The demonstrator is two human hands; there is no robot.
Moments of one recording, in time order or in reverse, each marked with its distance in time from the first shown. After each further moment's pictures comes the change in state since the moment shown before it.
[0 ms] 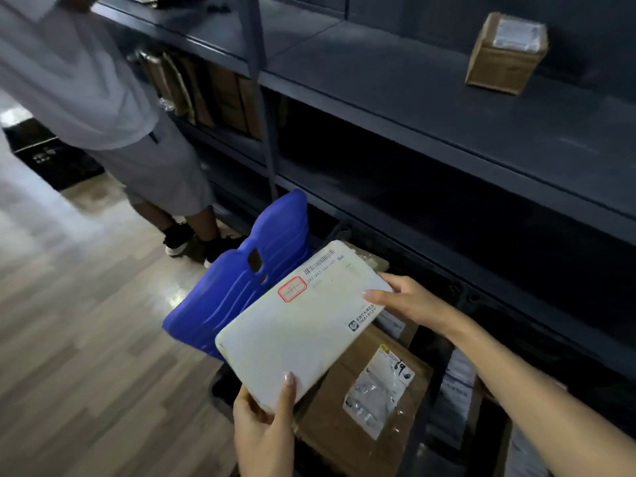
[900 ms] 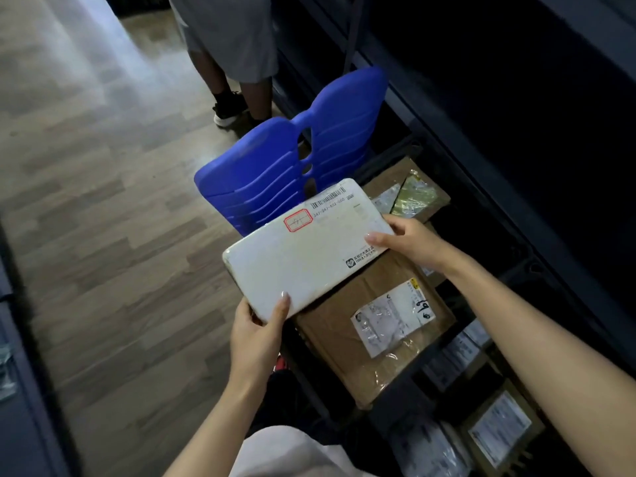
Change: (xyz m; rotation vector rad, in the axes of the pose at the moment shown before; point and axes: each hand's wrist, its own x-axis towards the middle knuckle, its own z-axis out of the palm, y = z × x) left_hand 0.029 -0.089 -0.030 0.096 0.092 0.015; right_hand 0.062 0.051 0.031 -0.246 -0.308 0.055
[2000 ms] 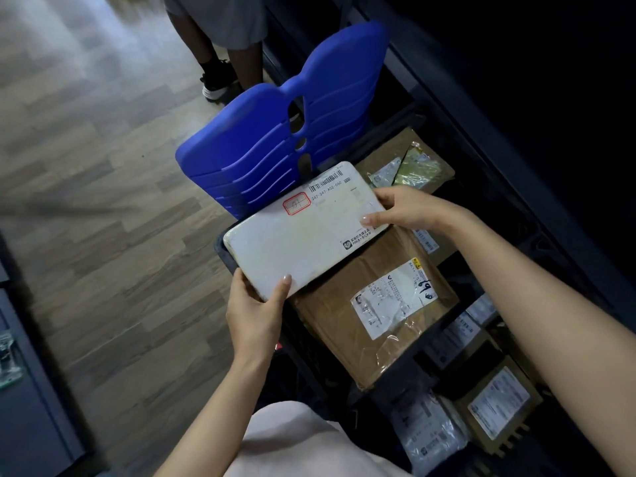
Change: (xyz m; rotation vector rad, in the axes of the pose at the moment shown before) left_hand 0.015 -0.002 0.012 0.160 0.054 0.077; right_hand 0.032 -0.006 -0.015 -0.301 -0.132 0.135
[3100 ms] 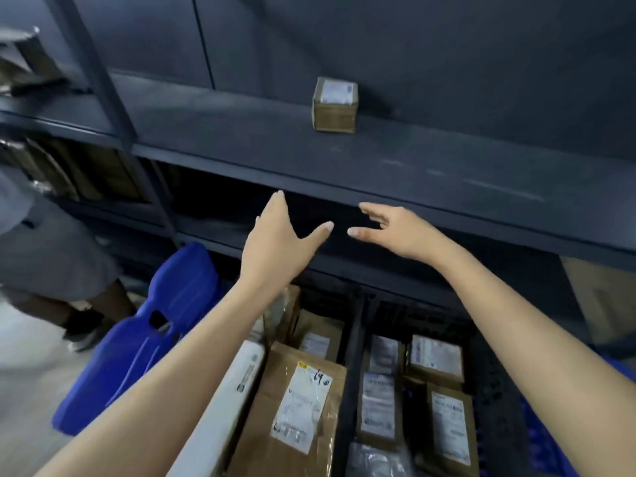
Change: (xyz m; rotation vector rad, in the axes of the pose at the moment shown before) left_hand -0.099 0.291 0.119 0.453 -0.549 1.114; right_hand -0.284 -0.010 -0.079 0.085 1.024 0.043
